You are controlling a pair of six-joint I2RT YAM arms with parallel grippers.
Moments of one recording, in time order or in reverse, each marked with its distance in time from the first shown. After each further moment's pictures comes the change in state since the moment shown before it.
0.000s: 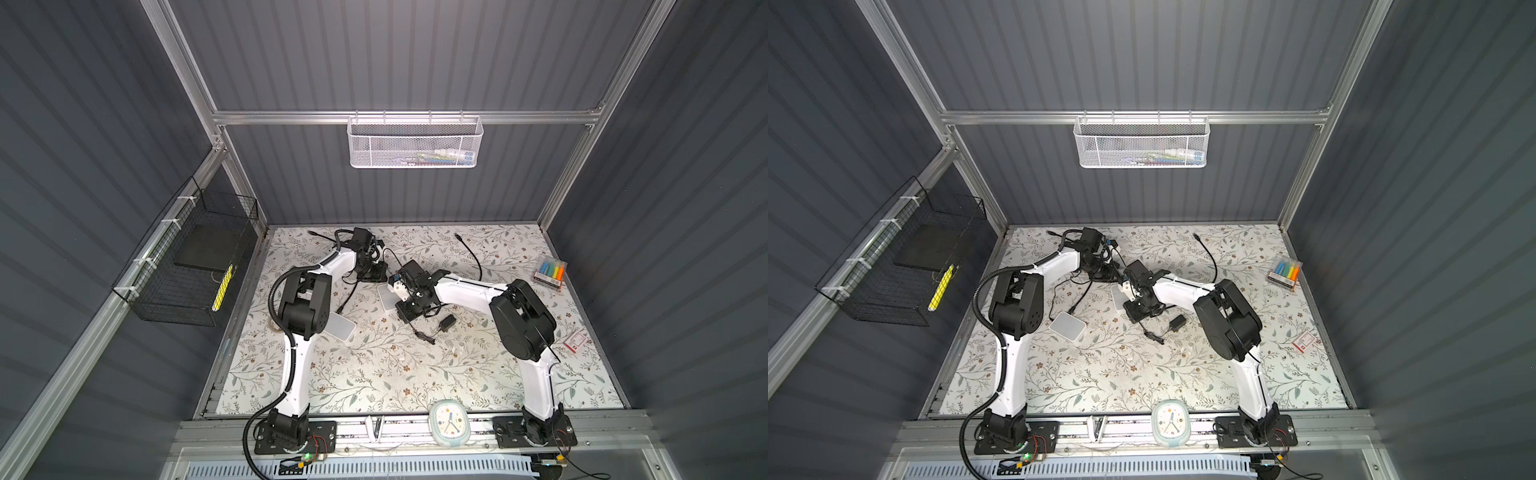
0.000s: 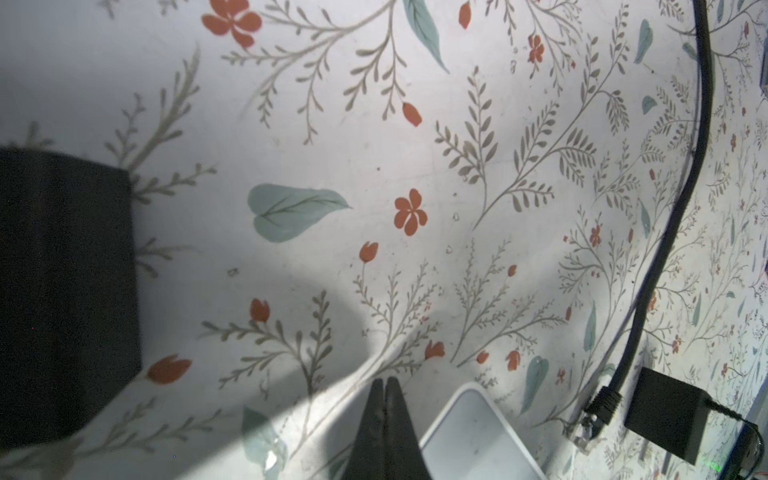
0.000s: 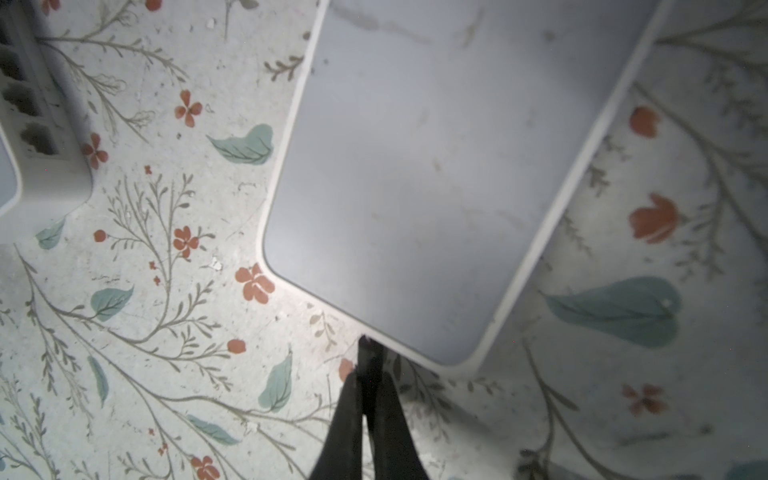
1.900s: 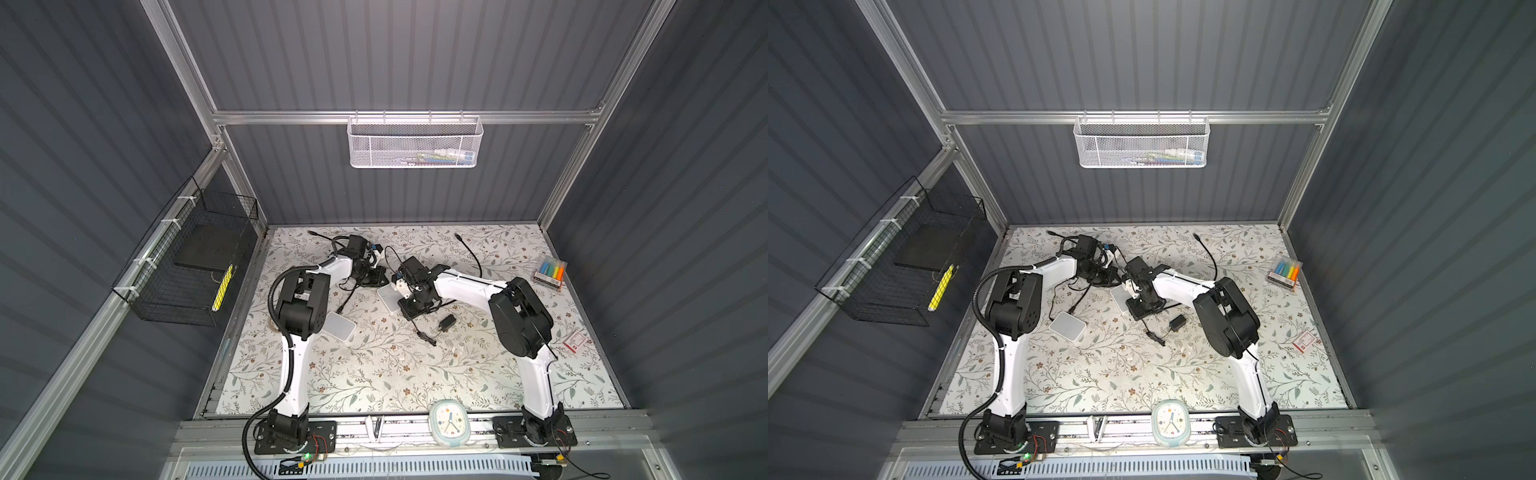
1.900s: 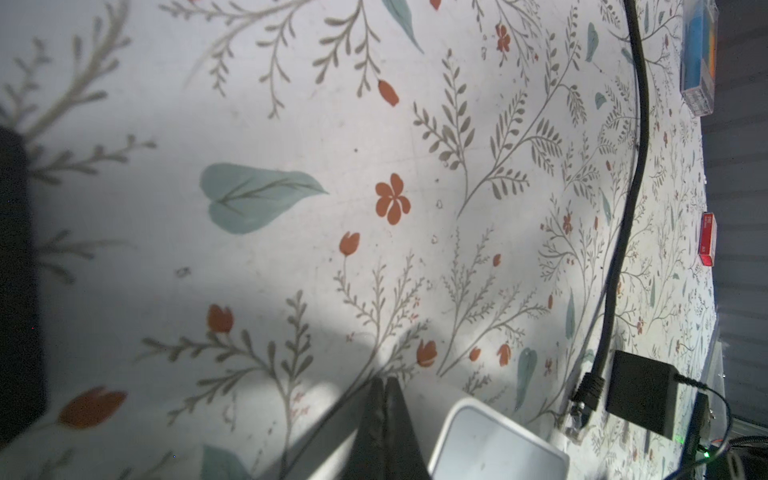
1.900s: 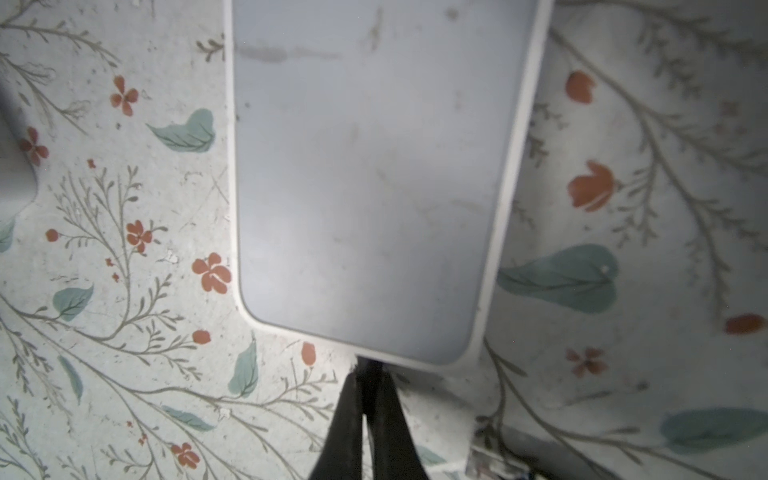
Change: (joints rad) left arm 0.012 -0.023 -0.154 0.185 0.137 -0.004; right arm -0.019 0.030 0.079 -0.119 0.037 0.006
